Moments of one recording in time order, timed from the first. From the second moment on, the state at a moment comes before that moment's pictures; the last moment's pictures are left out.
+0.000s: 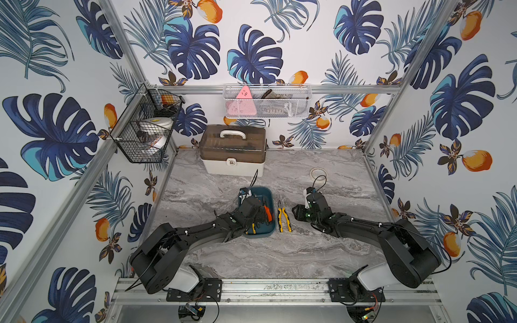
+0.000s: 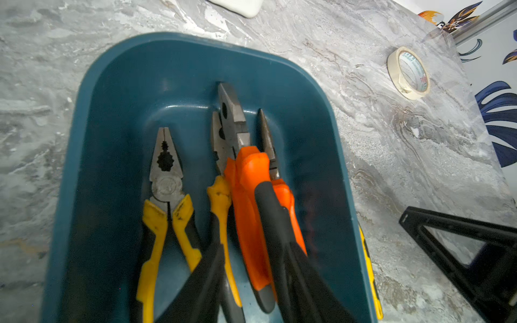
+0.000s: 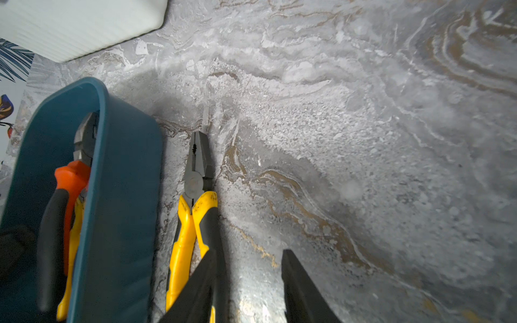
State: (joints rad) left arm -0.69 1.45 0.71 -0.02 -0.27 -0.80; right arm 0.55 1.49 0.60 0.12 0.00 0.61
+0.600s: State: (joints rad) left arm -0.71 1.65 0.98 -0.26 -0.28 -0.79; right arm 0.55 1.49 0.60 0.12 -0.01 0.61
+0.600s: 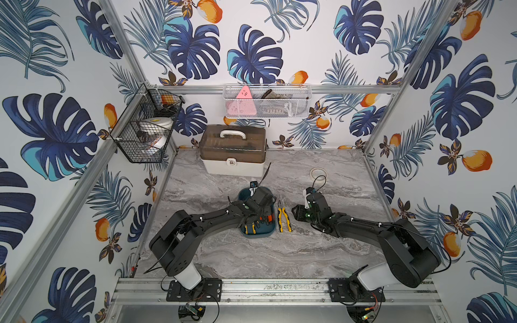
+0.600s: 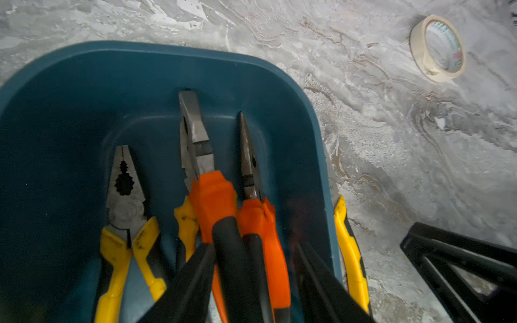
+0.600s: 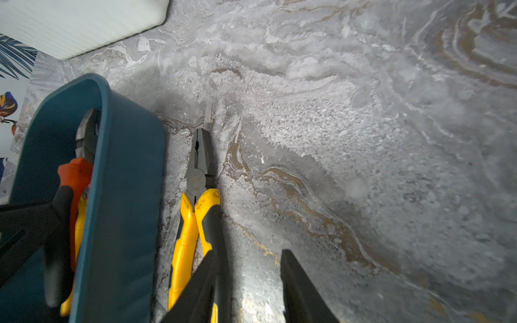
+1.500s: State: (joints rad) left arm -0.72 1.63 1.06 -0.50 -0.38 -0.77; right arm 0.55 1.51 0.60 0.13 -0.04 0.61
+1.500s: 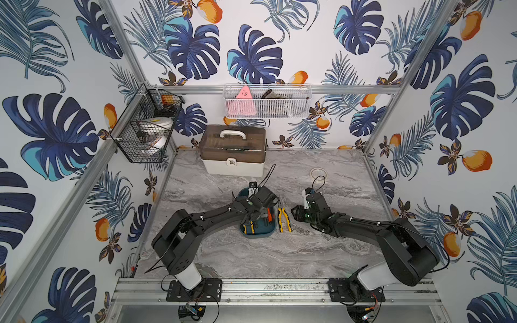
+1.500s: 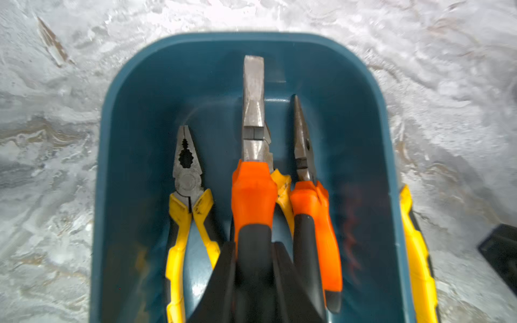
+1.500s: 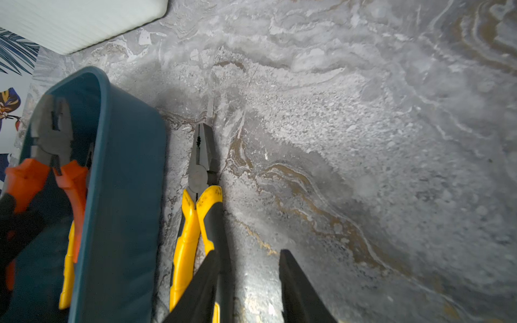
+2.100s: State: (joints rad) left arm -0.47 1.41 0.82 -0.15 0.14 -0.64; right arm 0.52 1.34 0.63 0.16 -0.26 0.64
